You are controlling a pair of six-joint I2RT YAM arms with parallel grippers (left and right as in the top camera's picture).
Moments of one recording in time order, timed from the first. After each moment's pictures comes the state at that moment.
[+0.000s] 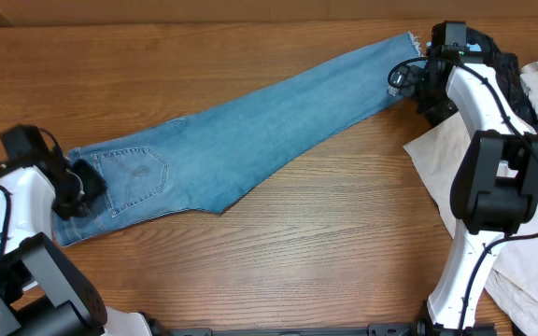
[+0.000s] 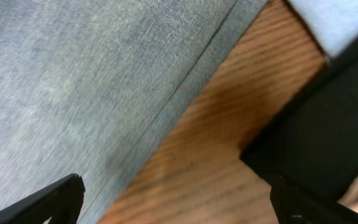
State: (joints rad) left arm 0.51 1.67 1.07 -0.78 0.17 -0.28; right arm -0.09 2.25 1.83 -0.80 -0.04 0.33
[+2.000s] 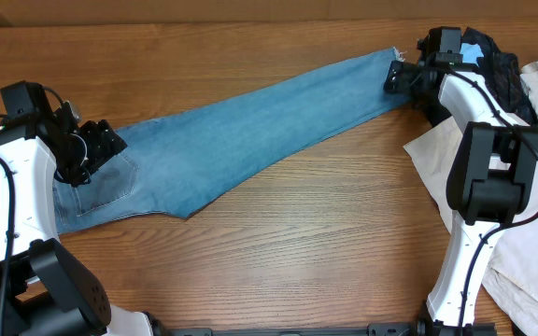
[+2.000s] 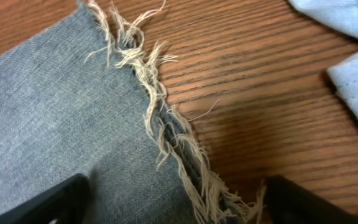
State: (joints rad) left arm 0.39 1.68 1.35 -0.97 0.29 -0.26; right arm -0.10 2.35 1.80 -0.49 -0.08 0.19
